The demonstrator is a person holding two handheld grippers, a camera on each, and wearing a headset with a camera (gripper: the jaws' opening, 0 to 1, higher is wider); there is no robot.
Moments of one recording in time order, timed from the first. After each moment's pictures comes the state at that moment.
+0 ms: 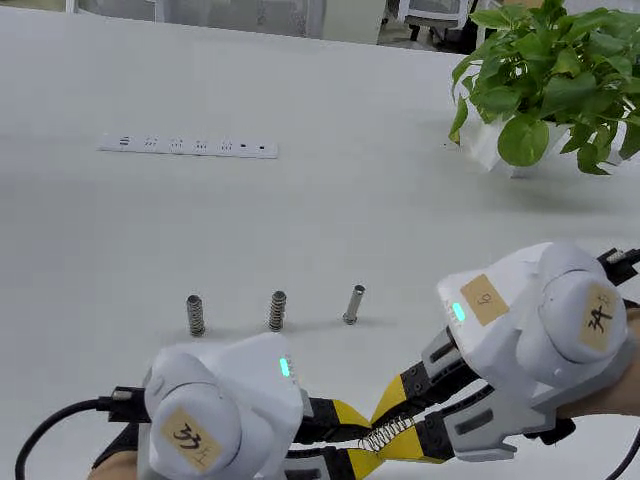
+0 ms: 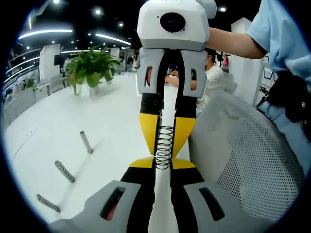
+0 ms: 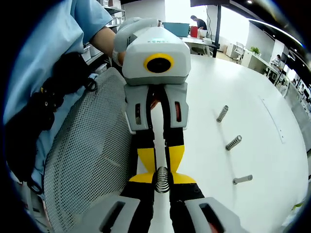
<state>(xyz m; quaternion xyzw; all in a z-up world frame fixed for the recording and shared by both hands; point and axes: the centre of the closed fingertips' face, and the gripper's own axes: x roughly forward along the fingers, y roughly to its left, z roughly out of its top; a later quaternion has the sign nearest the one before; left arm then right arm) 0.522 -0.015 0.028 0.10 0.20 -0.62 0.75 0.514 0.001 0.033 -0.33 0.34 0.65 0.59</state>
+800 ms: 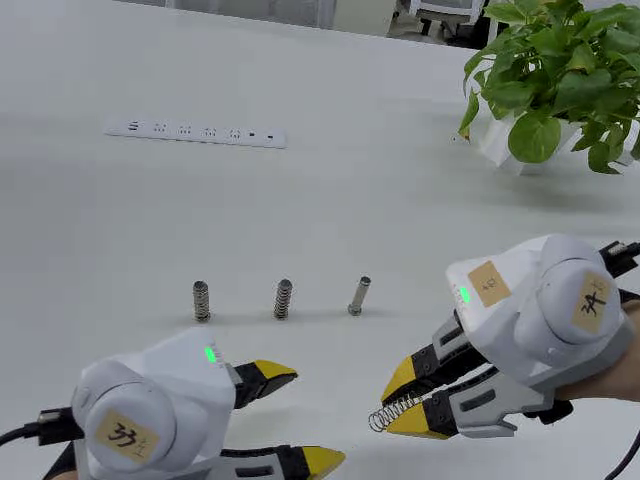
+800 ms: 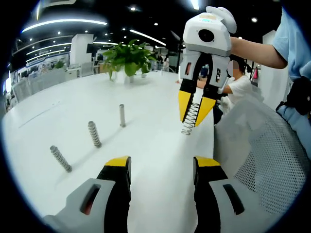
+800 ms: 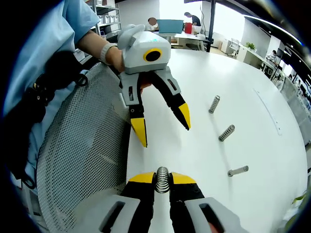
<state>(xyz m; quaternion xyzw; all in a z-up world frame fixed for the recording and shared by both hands) 0.550 0.055 -0.001 0.05 0.24 -0.49 0.84 0.534 -0.011 0.021 -0.34 0.35 0.63 0.61</state>
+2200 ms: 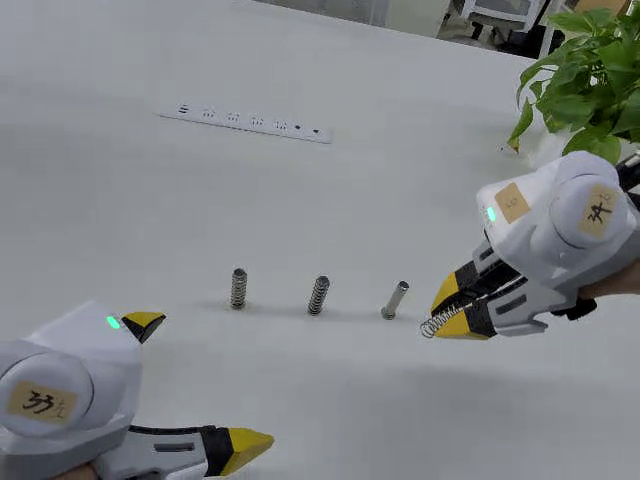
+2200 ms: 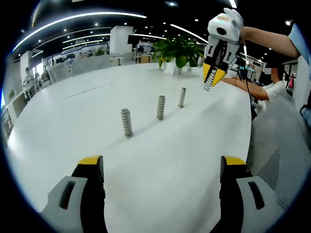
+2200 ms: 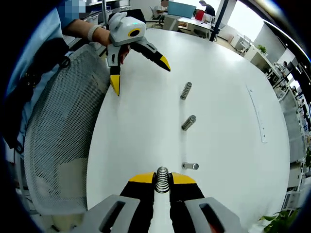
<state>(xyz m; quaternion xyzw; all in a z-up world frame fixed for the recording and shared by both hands) 0.581 0.151 -0.013 0.05 0.27 -0.33 0.90 0.631 -0.029 0.036 -0.46 0.35 0.59 0.56</state>
